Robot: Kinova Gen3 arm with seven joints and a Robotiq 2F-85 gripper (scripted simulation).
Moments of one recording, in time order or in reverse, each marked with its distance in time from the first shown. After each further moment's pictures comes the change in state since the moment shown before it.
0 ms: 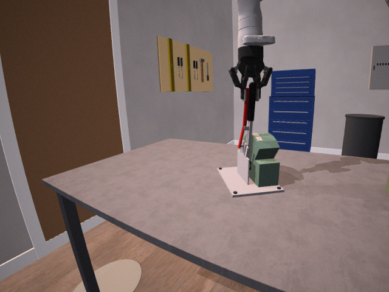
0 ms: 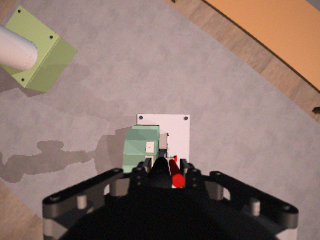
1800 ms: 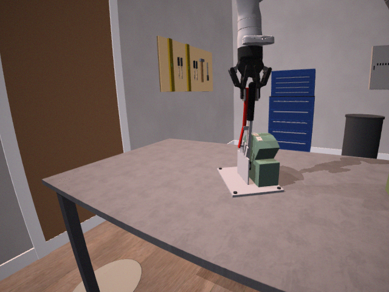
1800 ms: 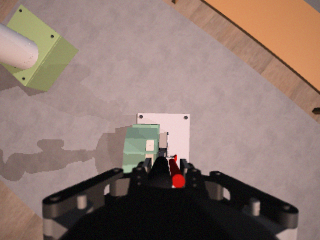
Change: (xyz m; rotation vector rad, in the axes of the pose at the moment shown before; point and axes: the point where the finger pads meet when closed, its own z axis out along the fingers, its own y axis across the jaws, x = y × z) arm -0.004 0.000 -0.001 0.000 0.006 -0.003
